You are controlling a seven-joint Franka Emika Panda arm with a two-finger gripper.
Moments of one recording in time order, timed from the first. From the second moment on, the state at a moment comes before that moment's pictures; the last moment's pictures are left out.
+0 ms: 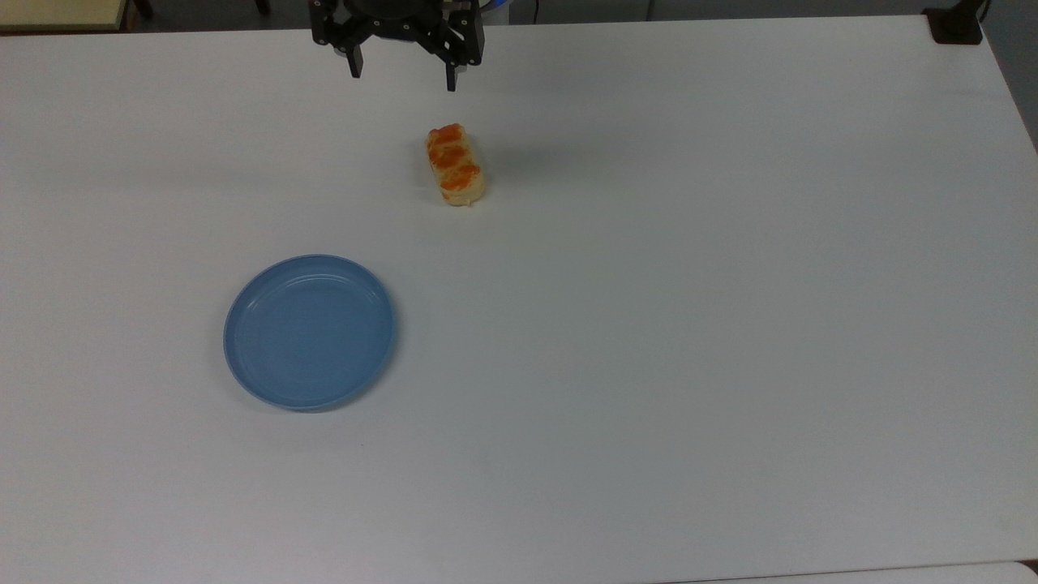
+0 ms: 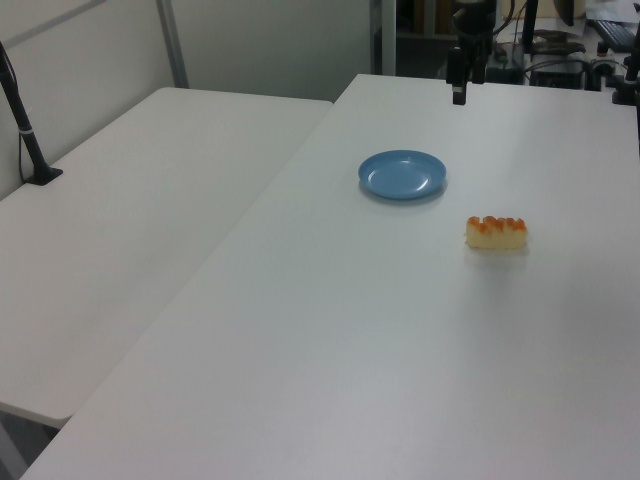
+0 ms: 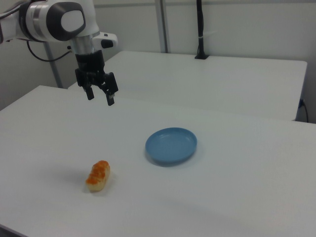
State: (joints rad) arm 0.09 0.05 -0.08 -1.64 -0.04 1.66 0.12
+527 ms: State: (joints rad) arm 0.09 0.05 -0.08 -1.66 -0.01 1.66 0.04
